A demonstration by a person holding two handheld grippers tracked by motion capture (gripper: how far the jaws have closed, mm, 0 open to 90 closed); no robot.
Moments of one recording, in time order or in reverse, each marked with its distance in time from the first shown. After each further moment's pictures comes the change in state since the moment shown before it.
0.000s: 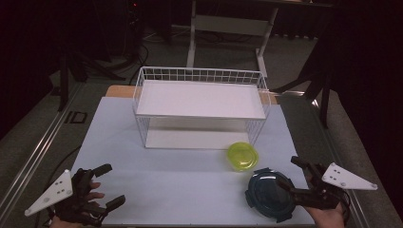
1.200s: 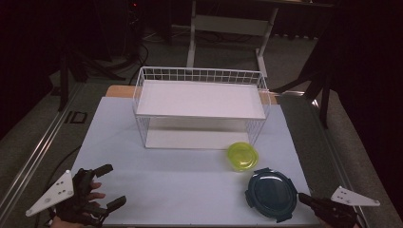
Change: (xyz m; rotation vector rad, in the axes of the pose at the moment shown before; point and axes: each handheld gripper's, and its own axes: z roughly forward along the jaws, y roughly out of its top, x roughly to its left) left arm -0.001 0.000 0.002 0.003 -0.005 0.008; right arm -0.043 -0.105 -0.045 0.297 -0.043 0.136
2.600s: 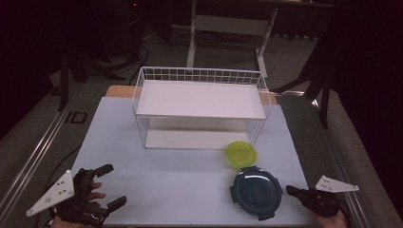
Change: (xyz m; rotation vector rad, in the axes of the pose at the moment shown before) left arm -0.001 0.000 0.001 -0.001 -0.003 0.000; right arm -0.007 0.016 0.040 0.025 0.075 -0.017
